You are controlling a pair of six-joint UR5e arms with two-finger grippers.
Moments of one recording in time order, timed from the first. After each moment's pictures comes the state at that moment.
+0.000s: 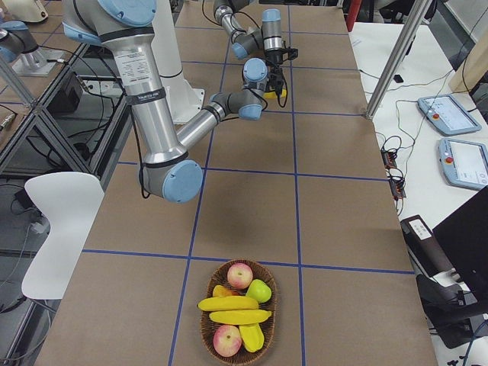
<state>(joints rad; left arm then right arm) -0.59 -2.49 -1.37 -2.36 -1.99 -1.72 0.70 -1.23 1.85 -0.79 2.18 1.47</state>
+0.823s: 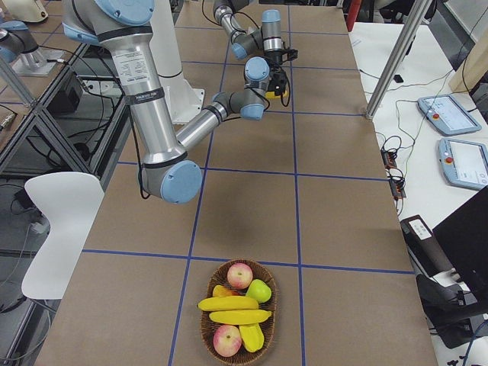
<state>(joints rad) -0.59 -2.49 -1.37 -2.35 -1.99 -1.75 0.73 -1.24 1.87 -0.78 2.19 1.46</state>
